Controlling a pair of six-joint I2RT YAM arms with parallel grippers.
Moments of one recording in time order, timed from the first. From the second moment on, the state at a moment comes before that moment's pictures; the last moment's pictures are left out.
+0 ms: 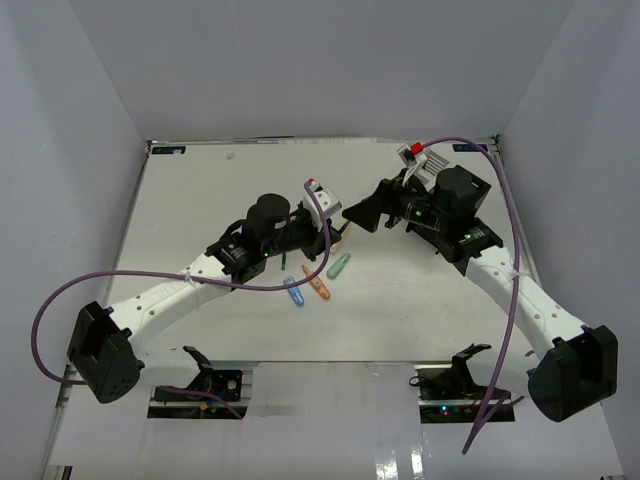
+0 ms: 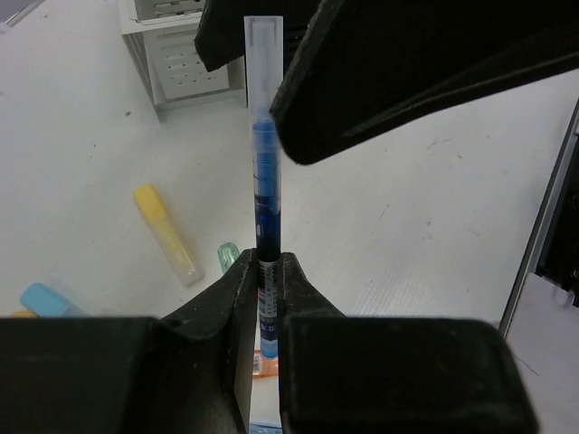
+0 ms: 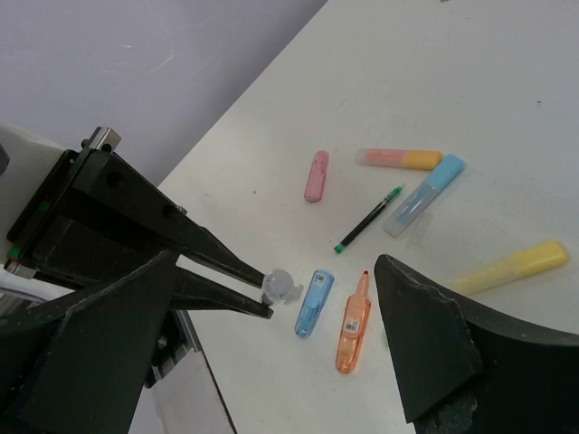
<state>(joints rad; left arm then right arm) -0.78 1.27 1.00 -0.04 0.28 0.06 0.43 1.16 0.96 0.07 -0.64 0.46</state>
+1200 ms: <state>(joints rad) -0.78 1.30 1.04 -0.17 -0.12 -0.06 0.40 1.30 1.18 -0.14 -0.17 0.29</state>
